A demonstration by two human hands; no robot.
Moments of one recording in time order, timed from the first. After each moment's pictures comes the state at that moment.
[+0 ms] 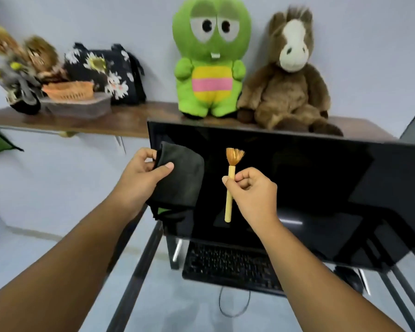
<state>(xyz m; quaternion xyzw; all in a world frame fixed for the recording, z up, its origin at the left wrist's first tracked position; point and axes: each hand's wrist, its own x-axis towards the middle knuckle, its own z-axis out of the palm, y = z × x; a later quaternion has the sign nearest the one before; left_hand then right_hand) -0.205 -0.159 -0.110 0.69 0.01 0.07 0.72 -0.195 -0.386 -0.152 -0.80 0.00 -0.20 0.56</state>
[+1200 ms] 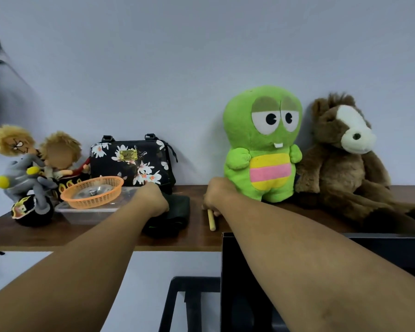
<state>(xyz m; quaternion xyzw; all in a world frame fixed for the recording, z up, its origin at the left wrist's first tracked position) 0.058 -0.001 0.010 0.97 0.10 0.03 0.23 0.074 -0.167 0.010 -0.99 0.02 -0.03 0.13</state>
